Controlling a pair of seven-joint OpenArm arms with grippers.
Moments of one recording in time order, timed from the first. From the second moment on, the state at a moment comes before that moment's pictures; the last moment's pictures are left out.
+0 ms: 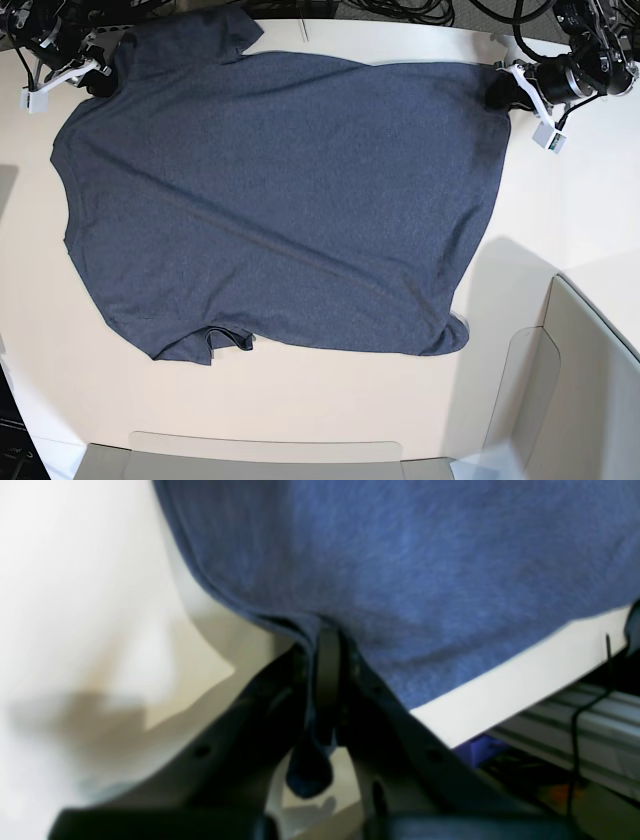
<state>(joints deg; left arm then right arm) 21.7 -18.0 -36.2 98.0 -57.1 -42.1 80.0 -25.1 7.4 51.0 97.7 52.3 29.4 -73.2</state>
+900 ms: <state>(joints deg) 19.3 -18.8 -41.6 102.5 -74.2 -42.1 80.0 -27.2 13.4 47.3 112.5 56.8 28.7 -75.7</state>
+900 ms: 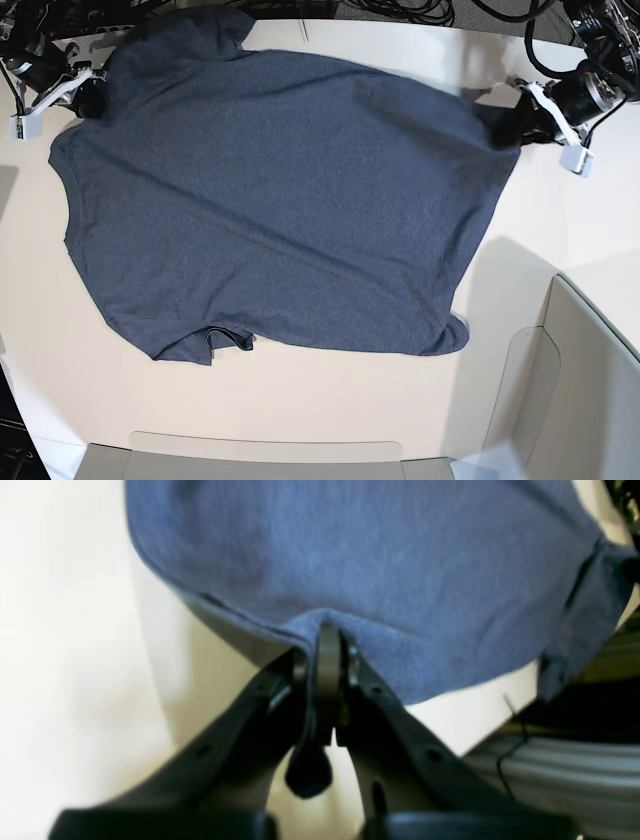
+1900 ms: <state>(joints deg) 1.7 -17.3 -43.5 96.5 -67.0 -41.9 80.0 -7.7 9.4 53.0 101.2 54.5 28.7 -75.8</state>
